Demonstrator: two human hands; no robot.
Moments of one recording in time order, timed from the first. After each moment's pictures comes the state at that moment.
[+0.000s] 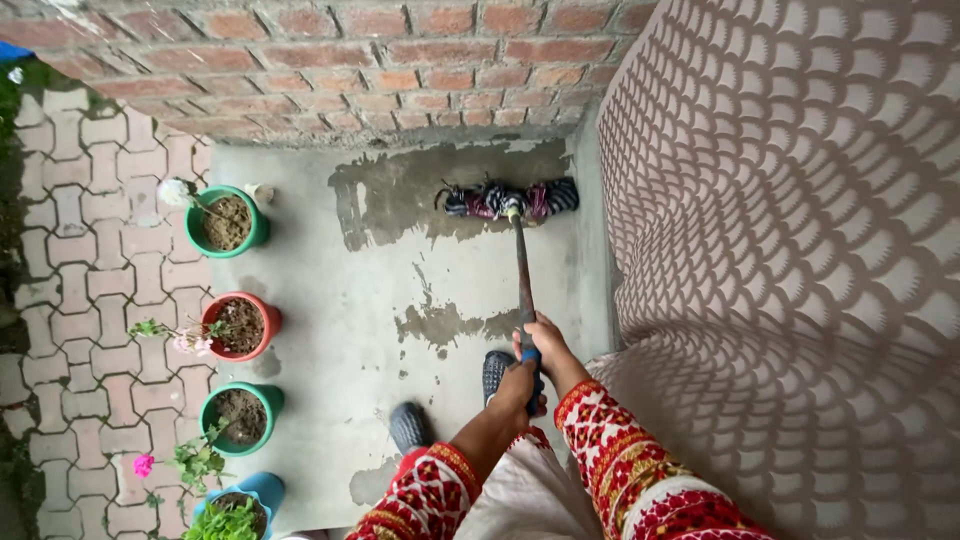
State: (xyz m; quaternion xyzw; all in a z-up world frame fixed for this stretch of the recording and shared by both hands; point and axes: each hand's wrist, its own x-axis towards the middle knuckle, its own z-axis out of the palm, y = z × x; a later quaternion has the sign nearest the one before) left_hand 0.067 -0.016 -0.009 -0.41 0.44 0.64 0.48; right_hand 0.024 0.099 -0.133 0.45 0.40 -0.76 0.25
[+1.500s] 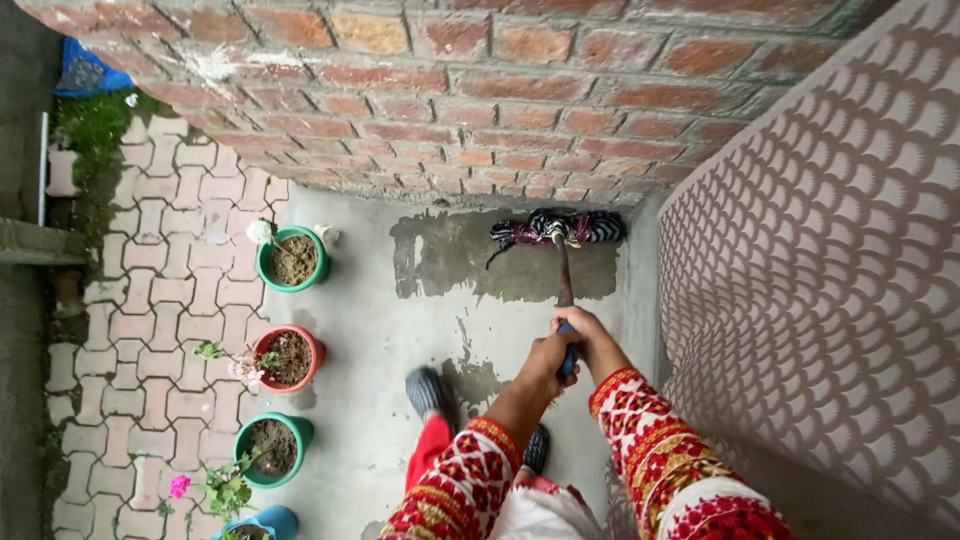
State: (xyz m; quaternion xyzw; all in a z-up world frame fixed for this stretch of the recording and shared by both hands) left_hand -0.148 -0.026 0.052 -0.39 0.43 0.71 0.40; right_hand -0.190 0.103 -0.117 0.42 0.43 -0.70 0.39
